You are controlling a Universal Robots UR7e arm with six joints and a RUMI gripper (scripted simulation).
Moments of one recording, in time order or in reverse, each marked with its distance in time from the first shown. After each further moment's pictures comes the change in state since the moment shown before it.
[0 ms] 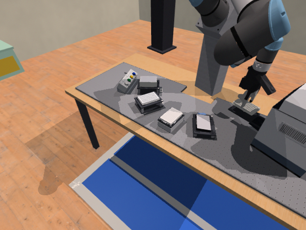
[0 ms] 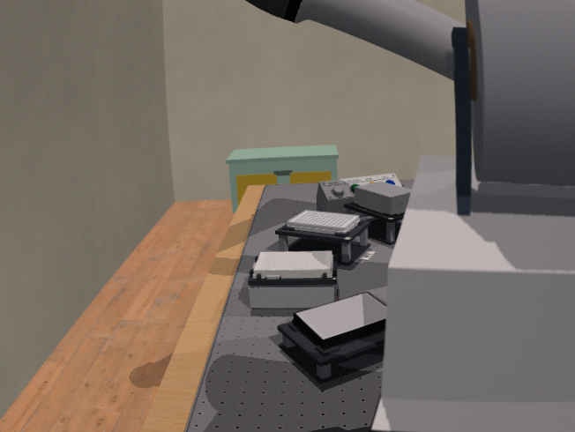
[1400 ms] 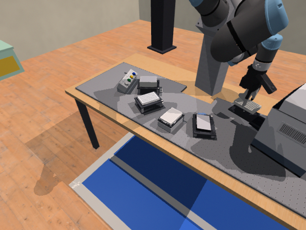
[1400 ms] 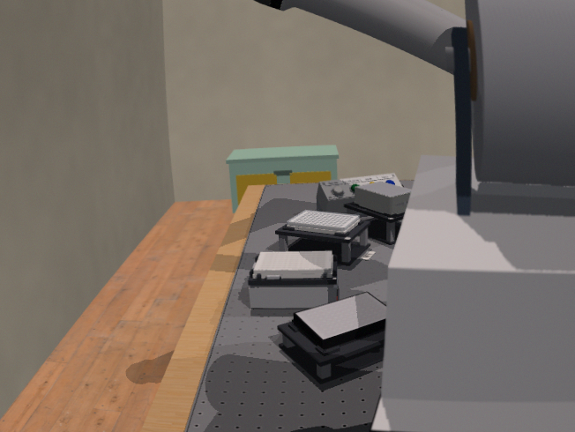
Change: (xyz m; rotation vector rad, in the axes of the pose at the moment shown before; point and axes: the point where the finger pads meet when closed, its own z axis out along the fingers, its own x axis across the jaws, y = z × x) arm -0.004 -0.001 -0.009 -0.002 -0.064 -0.017
